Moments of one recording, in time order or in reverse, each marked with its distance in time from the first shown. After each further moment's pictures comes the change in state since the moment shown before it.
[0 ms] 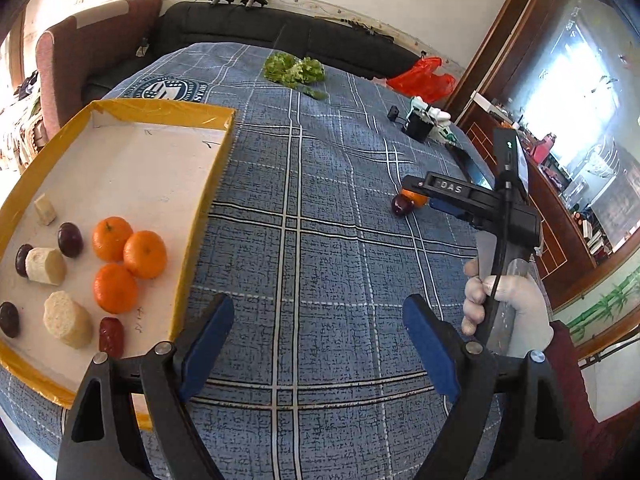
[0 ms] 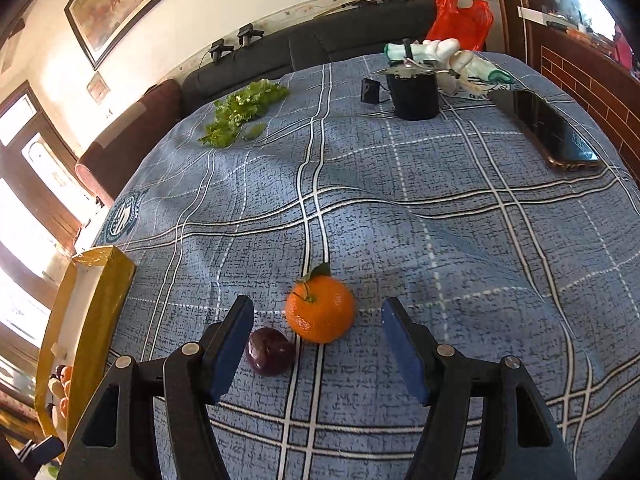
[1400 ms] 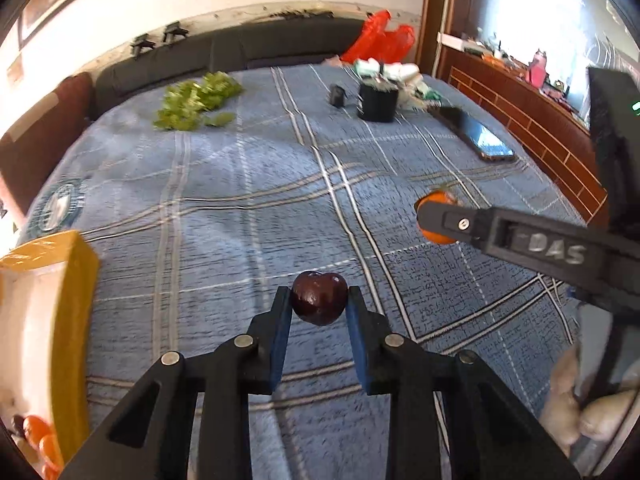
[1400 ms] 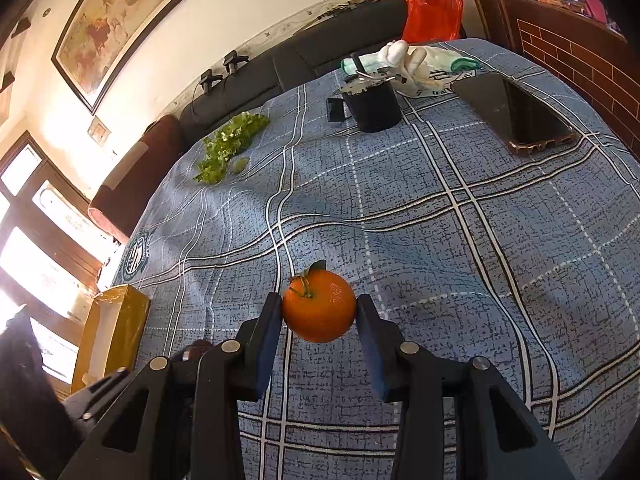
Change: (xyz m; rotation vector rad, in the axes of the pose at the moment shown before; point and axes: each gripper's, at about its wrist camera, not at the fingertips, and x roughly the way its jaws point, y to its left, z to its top) left arm 0.139 -0.104 0.072 0.325 -0.003 0.111; right arm -0.021 -0.046 0.009 0.139 -0.048 0.089
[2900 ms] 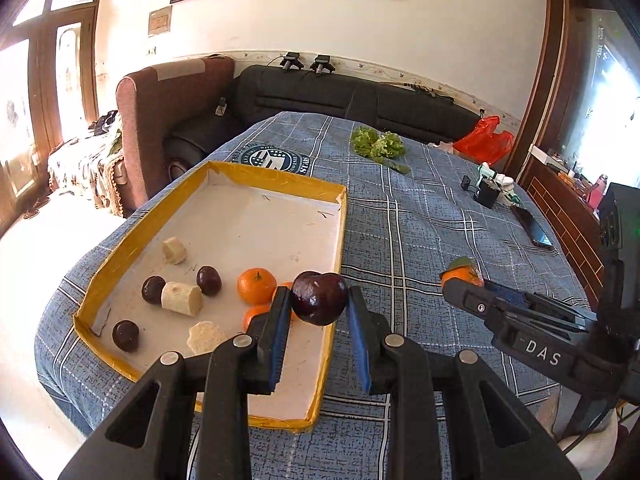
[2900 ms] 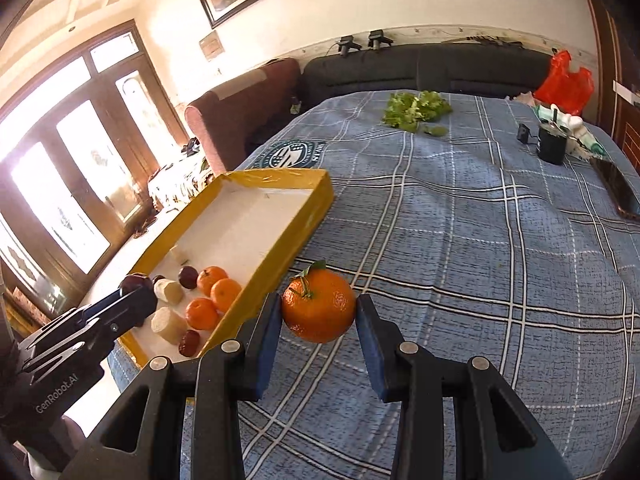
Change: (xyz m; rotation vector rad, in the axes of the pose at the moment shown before) left arm -0.192 0.137 -0.126 -0.375 -0.201 0.203; right arm -0.052 0.194 -0.124 -0.424 0.045 0.149
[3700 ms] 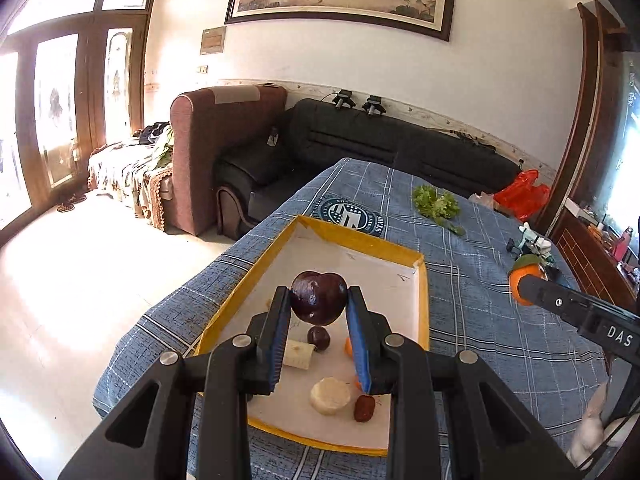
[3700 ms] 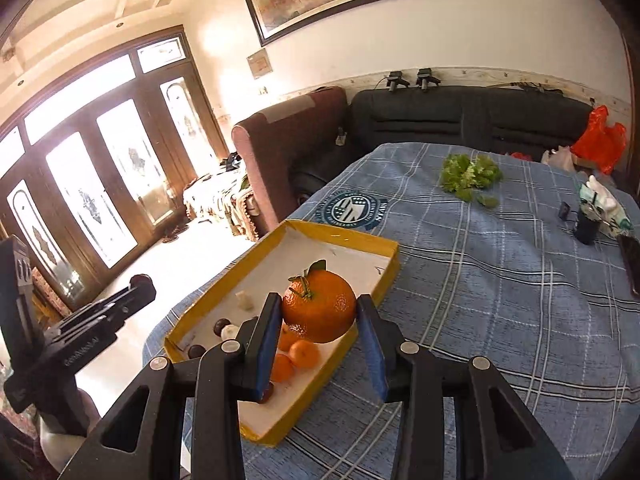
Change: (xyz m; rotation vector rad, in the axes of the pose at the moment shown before) left arm -0.043 0.091 0.042 -0.100 -0.116 0.123; right arm -0.027 0.065 0.056 -0.116 -0.086 0.116
